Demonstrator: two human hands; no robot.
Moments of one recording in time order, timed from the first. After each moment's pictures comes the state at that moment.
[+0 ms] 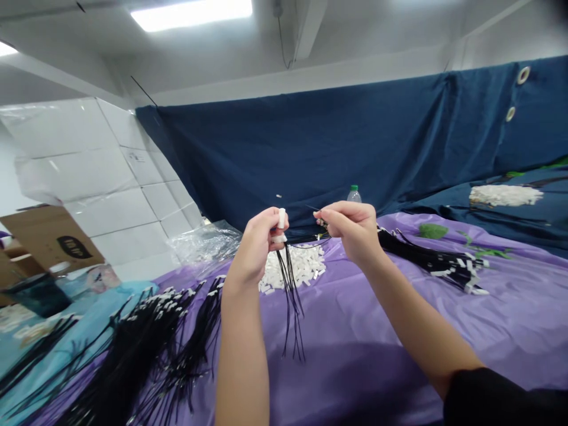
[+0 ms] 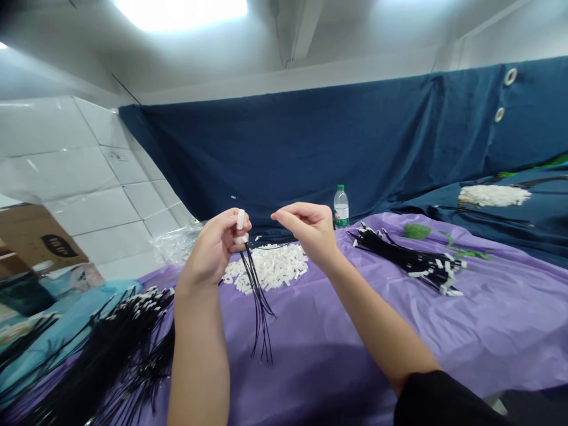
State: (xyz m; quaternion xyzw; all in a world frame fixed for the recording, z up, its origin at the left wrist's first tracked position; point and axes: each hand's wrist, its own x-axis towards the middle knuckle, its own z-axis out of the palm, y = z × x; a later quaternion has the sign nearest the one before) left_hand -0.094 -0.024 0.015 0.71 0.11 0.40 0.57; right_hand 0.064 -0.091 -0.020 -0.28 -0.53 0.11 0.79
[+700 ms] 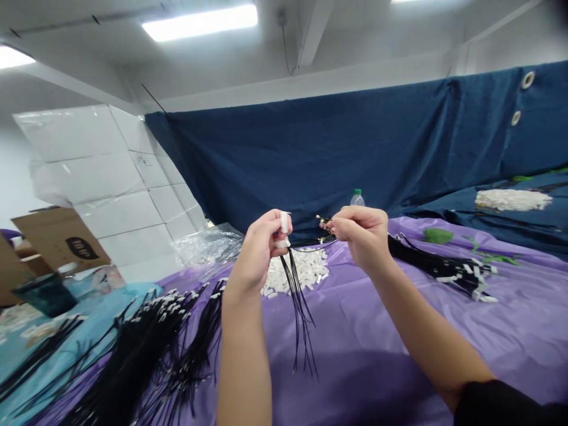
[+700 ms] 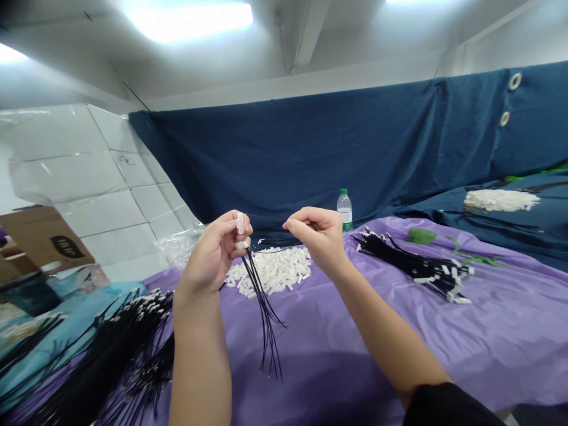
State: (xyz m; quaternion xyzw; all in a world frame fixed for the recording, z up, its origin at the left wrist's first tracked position) left_hand -0.100 -0.033 0.019 0.70 0.10 0.41 0.57; right_hand 0.065 -0.096 -0.020 -0.28 -0.52 0.06 0.80
